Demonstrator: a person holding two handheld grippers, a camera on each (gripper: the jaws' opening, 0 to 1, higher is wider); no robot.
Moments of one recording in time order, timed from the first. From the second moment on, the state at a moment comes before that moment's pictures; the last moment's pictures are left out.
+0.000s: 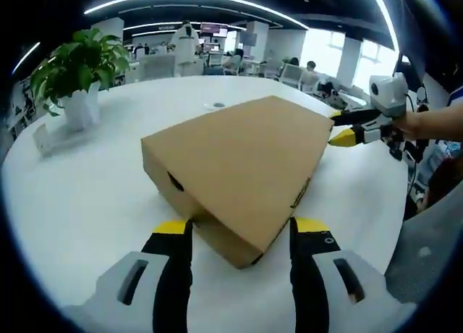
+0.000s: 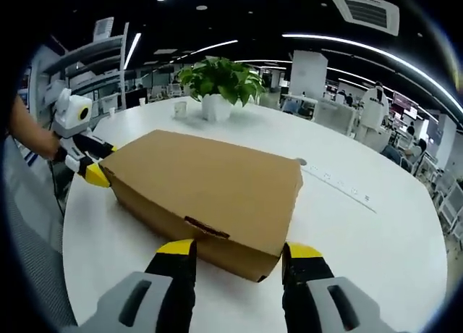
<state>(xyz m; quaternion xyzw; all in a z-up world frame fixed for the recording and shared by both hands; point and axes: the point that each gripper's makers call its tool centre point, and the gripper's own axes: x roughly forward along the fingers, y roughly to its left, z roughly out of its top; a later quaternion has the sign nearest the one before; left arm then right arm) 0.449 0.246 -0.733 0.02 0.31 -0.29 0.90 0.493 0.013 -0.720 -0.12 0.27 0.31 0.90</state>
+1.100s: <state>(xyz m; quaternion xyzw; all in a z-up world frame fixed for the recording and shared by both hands) 0.461 0.265 -0.734 0.07 0.34 -0.33 0.88 0.469 0.029 -0.717 -0.06 0.28 0.25 0.92</state>
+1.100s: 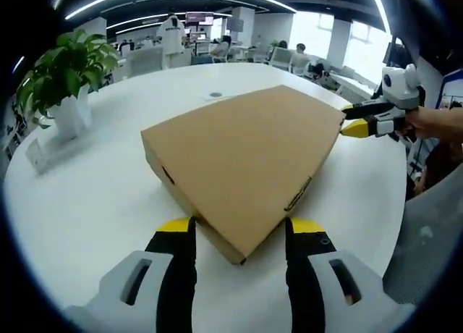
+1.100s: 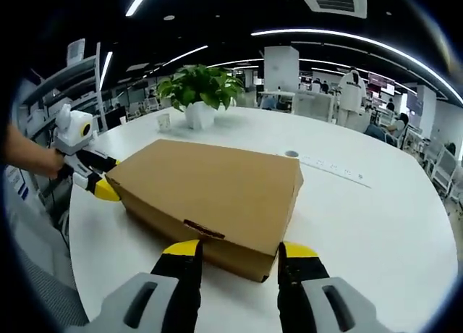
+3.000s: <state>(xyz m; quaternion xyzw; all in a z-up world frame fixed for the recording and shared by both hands) 0.464 0.325 -0.731 0.10 0.37 -0.38 0.84 0.438 0.089 -0.717 -0.05 0.28 0.26 0.92</state>
